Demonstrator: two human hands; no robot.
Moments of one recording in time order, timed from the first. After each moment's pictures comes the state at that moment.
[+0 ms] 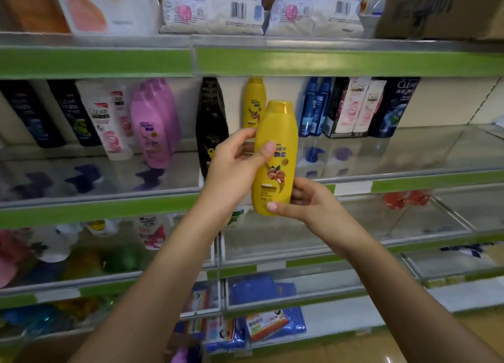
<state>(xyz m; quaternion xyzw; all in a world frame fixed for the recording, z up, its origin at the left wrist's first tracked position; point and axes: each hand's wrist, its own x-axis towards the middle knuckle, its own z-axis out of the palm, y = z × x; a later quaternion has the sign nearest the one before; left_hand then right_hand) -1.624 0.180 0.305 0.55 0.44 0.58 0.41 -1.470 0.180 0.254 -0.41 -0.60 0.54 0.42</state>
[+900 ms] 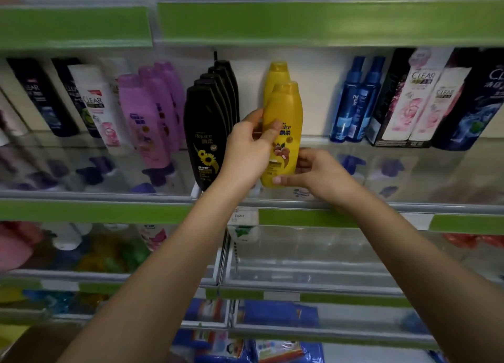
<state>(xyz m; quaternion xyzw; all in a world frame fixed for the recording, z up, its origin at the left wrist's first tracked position) -1.600 0.301 0.271 0.53 0.52 0.60 0.29 -1.464 0.343 0.233 -0.40 -0.71 0.48 0.32</state>
